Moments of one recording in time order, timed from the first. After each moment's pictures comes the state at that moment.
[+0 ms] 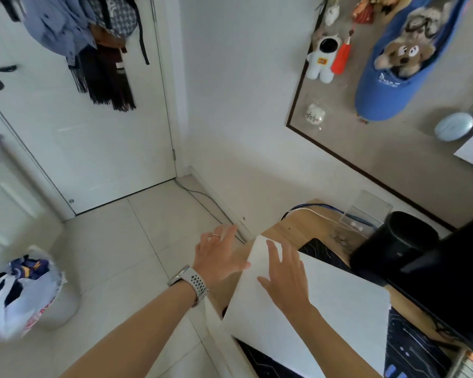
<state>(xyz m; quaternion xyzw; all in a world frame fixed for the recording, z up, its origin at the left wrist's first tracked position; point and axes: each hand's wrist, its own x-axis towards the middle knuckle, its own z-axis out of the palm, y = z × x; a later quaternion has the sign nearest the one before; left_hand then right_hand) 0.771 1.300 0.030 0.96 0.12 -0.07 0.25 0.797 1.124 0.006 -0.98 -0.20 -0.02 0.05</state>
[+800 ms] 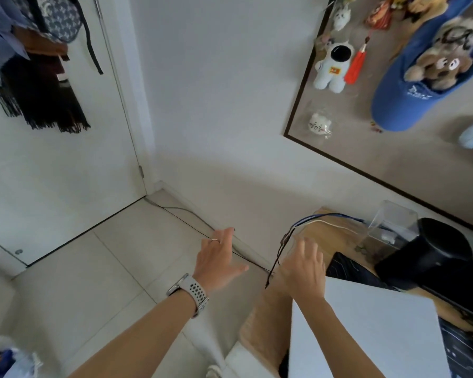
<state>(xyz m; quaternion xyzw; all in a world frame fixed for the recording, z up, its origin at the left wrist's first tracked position) 0.868 1.440 0.024 0.96 0.00 -0.06 0.29 0.875 1.247 0.013 -0.99 0.07 -0.07 0.12</state>
